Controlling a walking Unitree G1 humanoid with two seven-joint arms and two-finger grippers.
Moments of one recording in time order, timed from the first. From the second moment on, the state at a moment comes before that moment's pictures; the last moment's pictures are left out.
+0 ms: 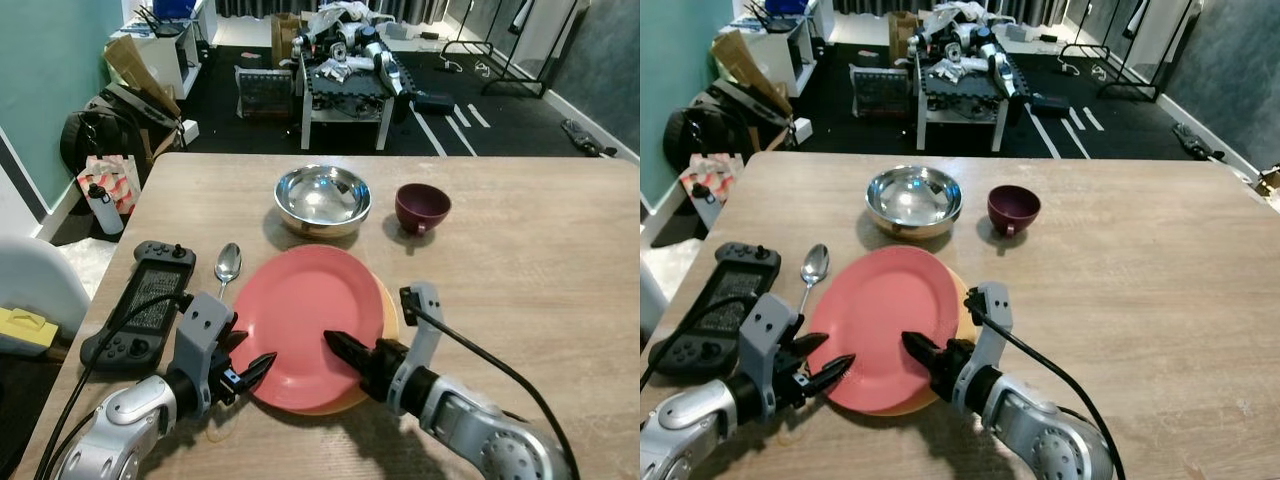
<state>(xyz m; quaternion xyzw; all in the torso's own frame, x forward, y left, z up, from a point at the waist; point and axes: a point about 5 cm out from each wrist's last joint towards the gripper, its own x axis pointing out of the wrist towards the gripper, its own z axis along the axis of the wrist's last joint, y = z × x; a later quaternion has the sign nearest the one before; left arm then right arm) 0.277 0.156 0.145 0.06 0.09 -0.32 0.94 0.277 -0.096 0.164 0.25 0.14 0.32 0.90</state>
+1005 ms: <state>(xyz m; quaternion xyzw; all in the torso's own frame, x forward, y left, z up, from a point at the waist) 0.269 0.156 0.354 0.02 -0.27 -0.37 0.89 0.312 -0.171 0.225 0.35 -0.08 0.13 0.92</state>
